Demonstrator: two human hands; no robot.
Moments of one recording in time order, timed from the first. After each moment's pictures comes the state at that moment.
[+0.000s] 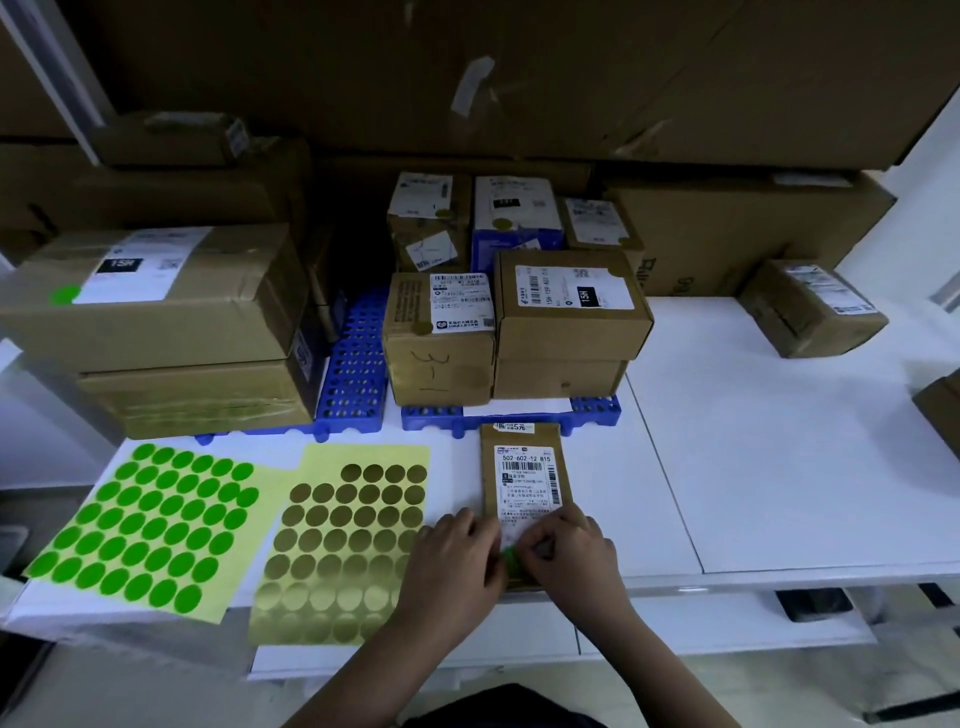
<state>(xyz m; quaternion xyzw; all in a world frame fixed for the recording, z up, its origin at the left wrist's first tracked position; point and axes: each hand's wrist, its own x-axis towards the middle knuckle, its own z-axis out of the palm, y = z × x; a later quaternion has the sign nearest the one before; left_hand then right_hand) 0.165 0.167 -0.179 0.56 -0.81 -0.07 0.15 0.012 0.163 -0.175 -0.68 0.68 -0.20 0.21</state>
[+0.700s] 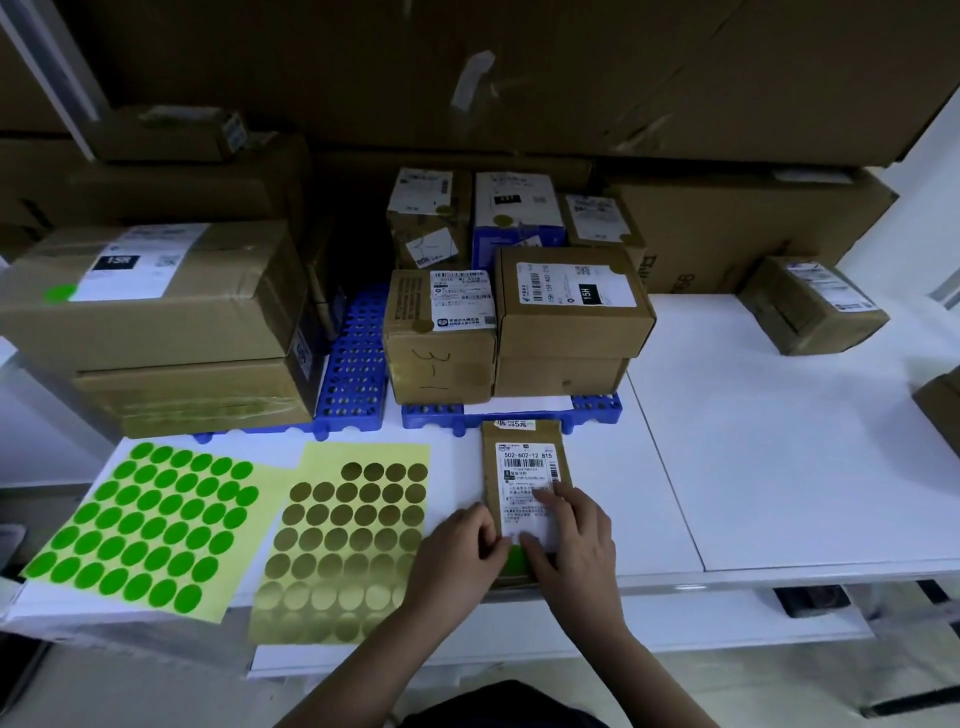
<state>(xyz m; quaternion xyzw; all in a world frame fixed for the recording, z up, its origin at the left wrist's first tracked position) 0.160 0.157 -0.179 0.63 -0.68 -0.30 0.22 0.012 0.167 -0.205 -0.67 0.66 -0.31 0.11</state>
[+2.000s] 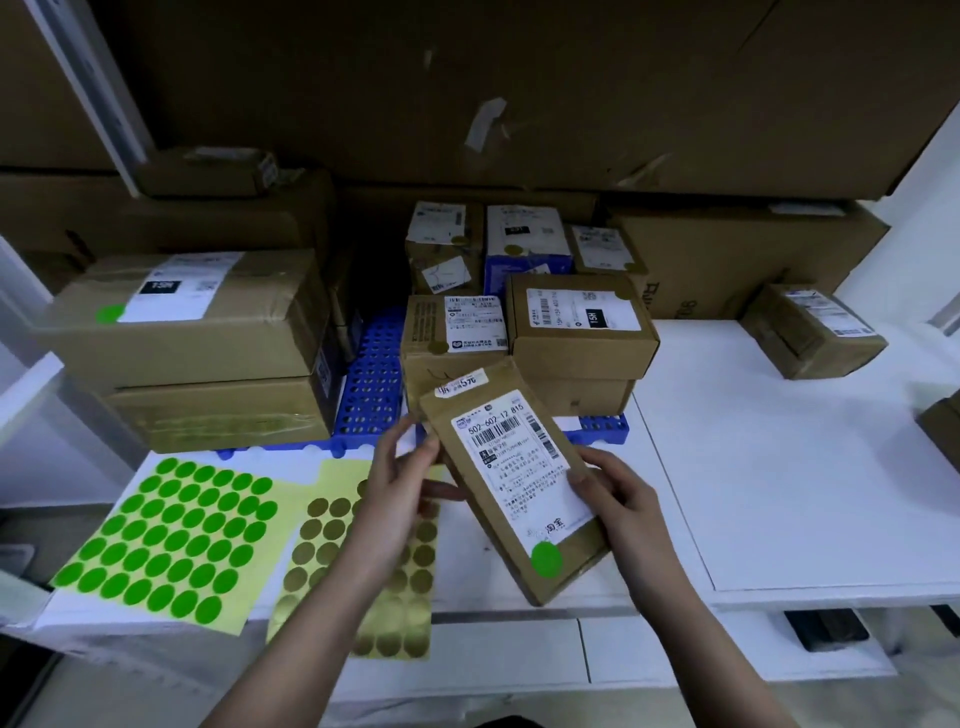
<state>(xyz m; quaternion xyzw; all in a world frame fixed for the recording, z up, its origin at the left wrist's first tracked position) 0.205 0.145 -0.080 0.56 -0.39 -0.52 0.51 0.000 0.160 -0.088 -0.46 0.55 -0.49 0.50</state>
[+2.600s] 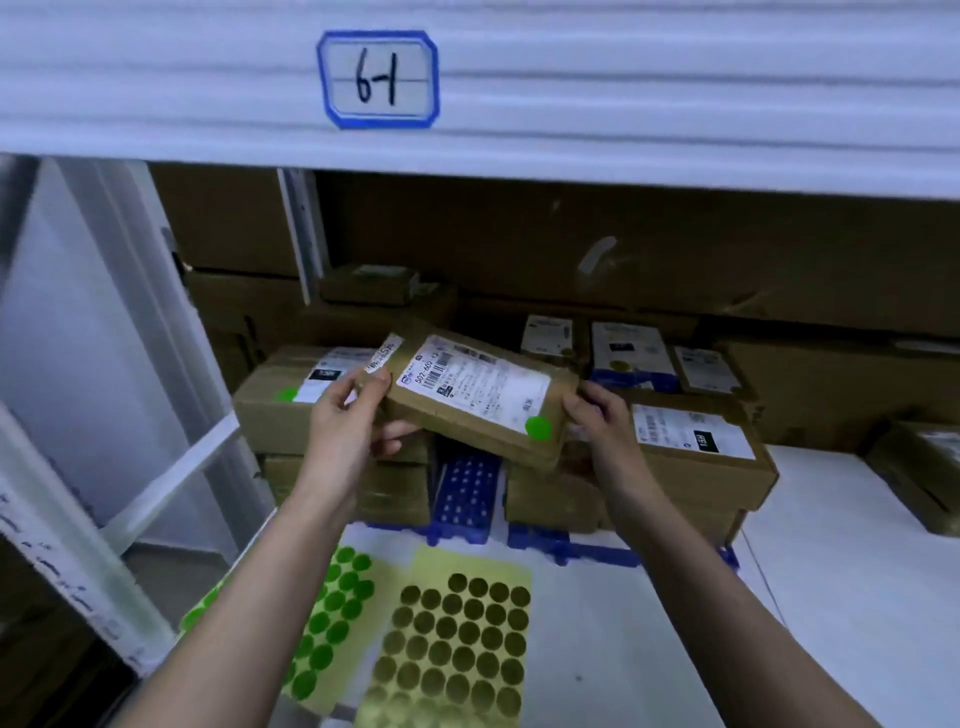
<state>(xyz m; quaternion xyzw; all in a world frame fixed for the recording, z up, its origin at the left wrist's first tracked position) 0.338 0.090 0.016 0.54 -0.33 -0.40 0.66 0.108 0.055 0.012 -0.51 0.46 -0.47 0.55</state>
